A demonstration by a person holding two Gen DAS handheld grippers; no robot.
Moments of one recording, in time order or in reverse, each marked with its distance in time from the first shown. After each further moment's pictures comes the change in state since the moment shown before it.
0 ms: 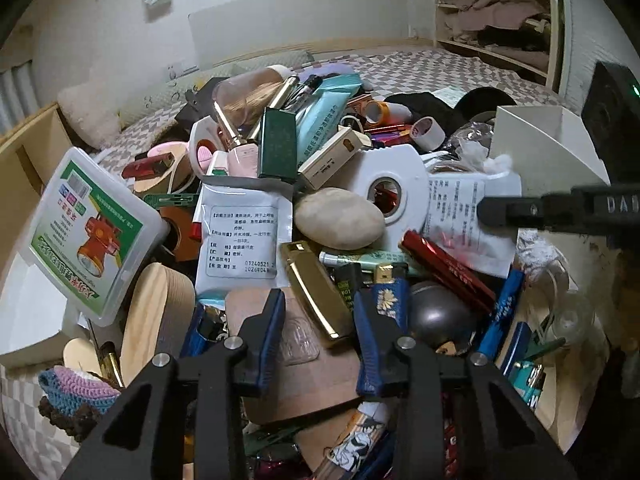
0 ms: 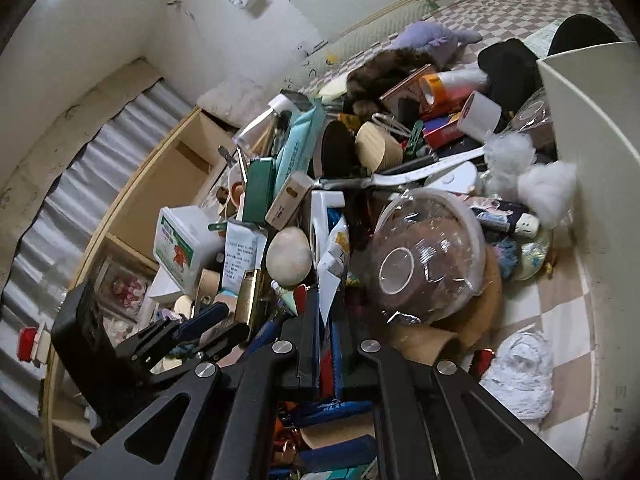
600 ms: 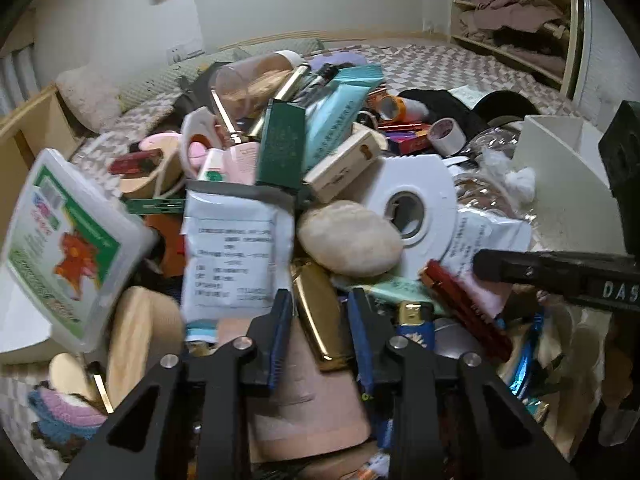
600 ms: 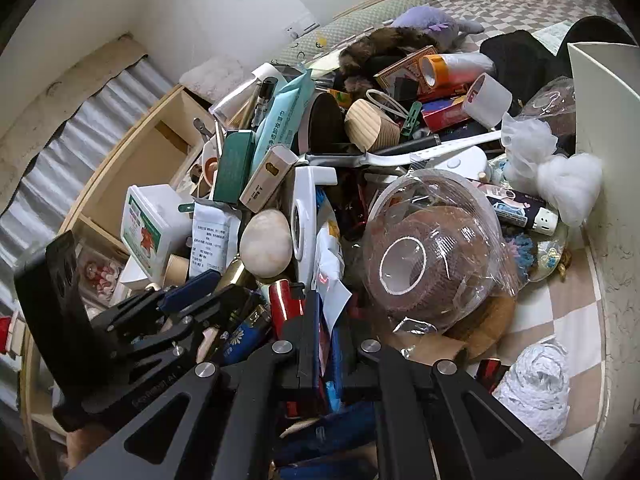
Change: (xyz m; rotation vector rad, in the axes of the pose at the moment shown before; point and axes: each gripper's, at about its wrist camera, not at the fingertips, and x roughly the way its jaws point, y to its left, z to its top) left arm 0.014 0.004 0.012 -0.020 0.043 0.038; right arm 0.025 0.001 -0.002 -0.022 0.052 -0.076
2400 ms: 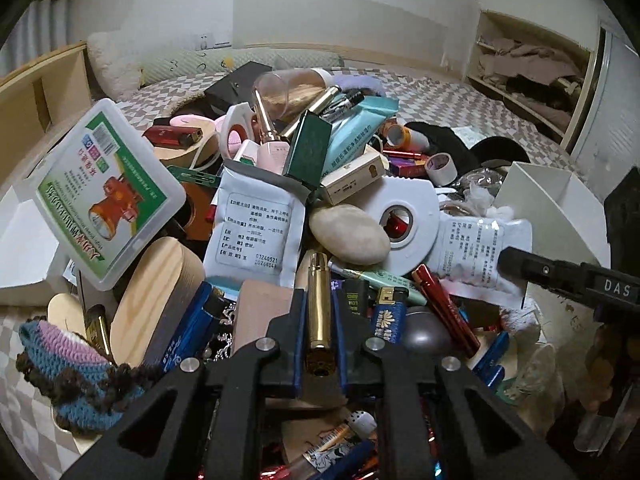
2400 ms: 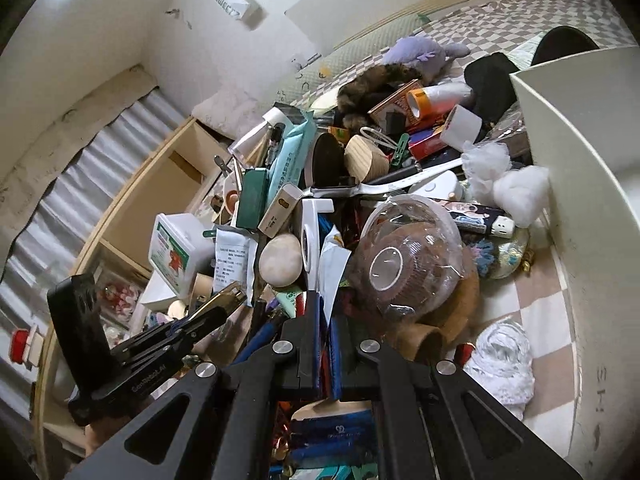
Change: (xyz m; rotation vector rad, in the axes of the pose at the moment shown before) left arm -0.027 0.017 -0.013 -0.208 -0.050 -0.107; right arm -0.045 -0.008 -0.008 0.040 -0.113 0.054
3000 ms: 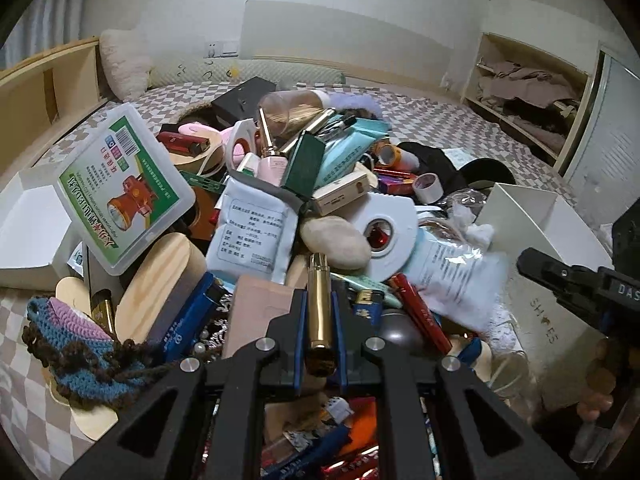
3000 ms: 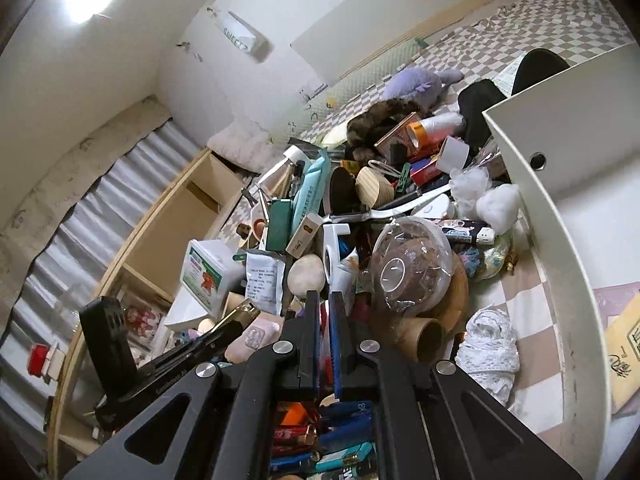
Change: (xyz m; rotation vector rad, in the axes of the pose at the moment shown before) left arm -0.021 -0.006 -0.006 -0.044 -0.048 -0.032; right arm -0.039 0.009 -0.007 0.034 -0.101 0.043
